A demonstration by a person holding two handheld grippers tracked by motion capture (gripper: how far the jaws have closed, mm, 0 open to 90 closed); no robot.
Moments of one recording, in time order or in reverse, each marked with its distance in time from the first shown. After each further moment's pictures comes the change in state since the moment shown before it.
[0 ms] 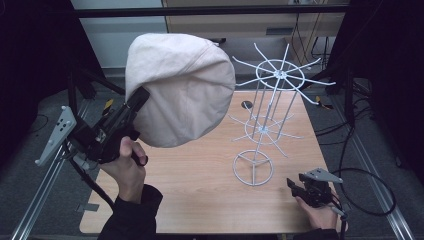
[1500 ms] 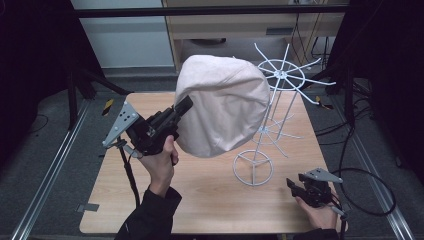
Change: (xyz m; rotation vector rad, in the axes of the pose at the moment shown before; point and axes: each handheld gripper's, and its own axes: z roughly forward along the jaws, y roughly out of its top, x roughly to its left) left arm 0.005 -0.069 0.043 0.204 -0.035 -0.026; right arm 0.000 0.000 0.000 0.008 0.009 0.008
